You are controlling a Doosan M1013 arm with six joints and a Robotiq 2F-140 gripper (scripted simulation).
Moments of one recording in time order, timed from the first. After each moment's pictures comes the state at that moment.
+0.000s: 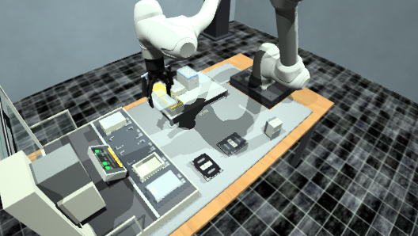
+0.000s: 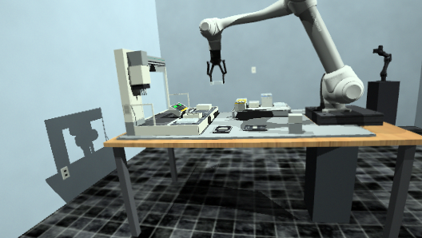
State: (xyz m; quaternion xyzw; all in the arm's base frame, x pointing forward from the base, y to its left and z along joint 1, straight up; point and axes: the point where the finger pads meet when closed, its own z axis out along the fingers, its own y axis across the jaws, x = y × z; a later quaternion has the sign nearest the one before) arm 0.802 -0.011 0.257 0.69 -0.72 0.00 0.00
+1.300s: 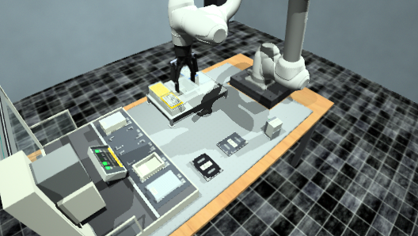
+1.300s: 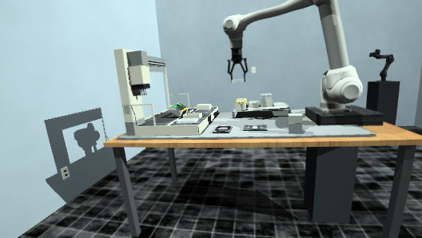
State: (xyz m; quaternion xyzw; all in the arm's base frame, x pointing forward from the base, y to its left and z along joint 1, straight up) arm 0.649 -0.023 0.256 0.69 -0.72 0.00 0.00
